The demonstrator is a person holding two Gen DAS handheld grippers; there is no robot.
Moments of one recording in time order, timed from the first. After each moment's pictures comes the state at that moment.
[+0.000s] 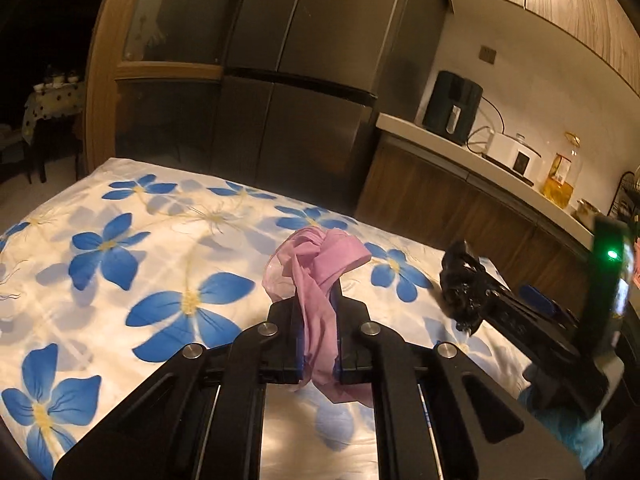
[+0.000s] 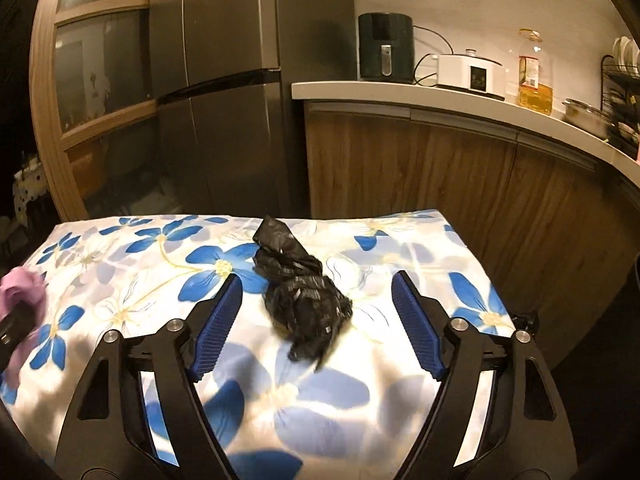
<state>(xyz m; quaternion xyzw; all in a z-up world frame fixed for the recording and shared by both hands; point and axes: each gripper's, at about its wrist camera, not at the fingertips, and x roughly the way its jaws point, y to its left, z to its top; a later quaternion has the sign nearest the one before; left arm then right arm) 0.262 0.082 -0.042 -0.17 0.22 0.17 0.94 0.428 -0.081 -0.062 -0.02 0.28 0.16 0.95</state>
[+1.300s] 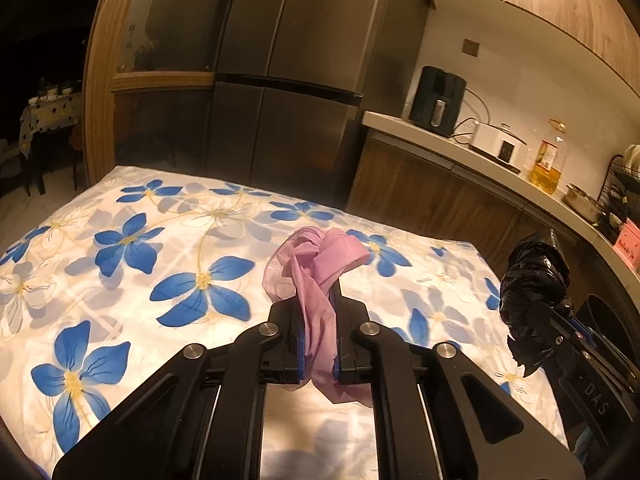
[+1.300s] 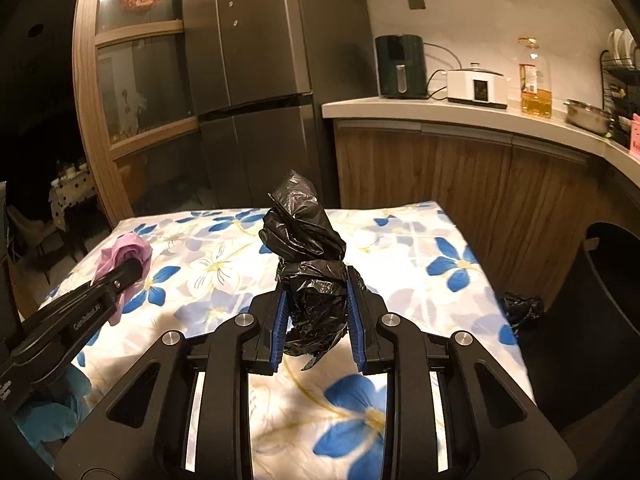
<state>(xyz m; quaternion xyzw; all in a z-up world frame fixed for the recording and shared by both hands) 0.226 0.059 -0.023 -0.15 0.23 0.15 0.95 0.286 -0.133 -0.017 0.01 0.25 0.21 0.94</state>
